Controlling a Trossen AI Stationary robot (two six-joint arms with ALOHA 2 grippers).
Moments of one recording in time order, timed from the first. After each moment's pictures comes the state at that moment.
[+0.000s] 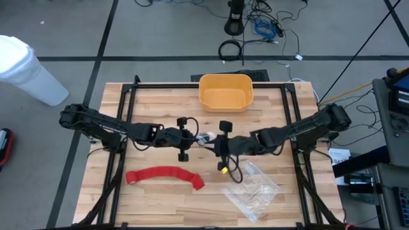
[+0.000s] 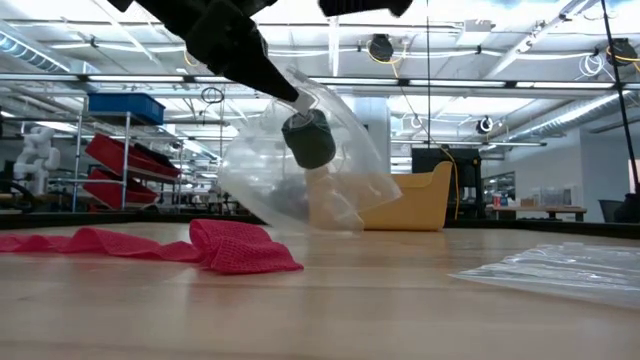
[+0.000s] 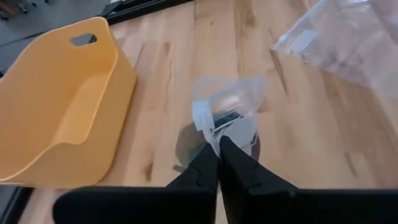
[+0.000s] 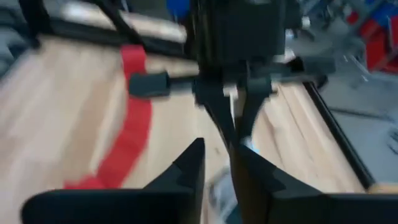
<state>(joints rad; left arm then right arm) -0.15 1.38 0.87 -0.09 -0.31 0.14 0.29 1.55 1.24 -0.21 0.44 -0.01</state>
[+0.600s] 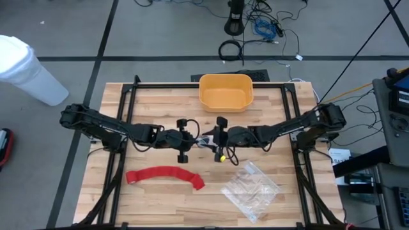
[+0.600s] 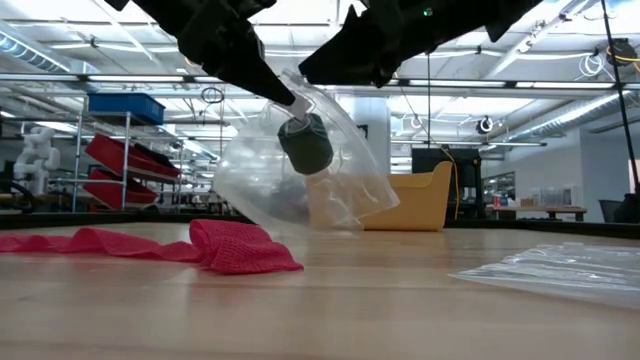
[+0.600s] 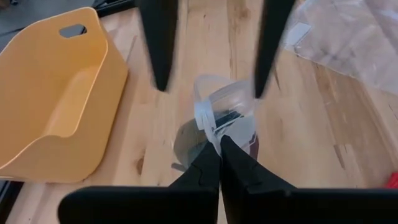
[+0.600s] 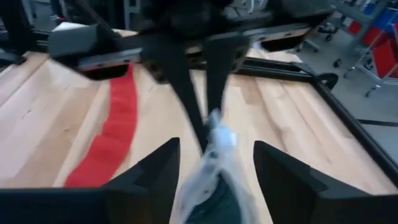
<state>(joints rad) -0.17 1.39 0.87 -0.12 -0.31 0.11 0.12 1.60 0.94 0.33 0.26 -0.05</state>
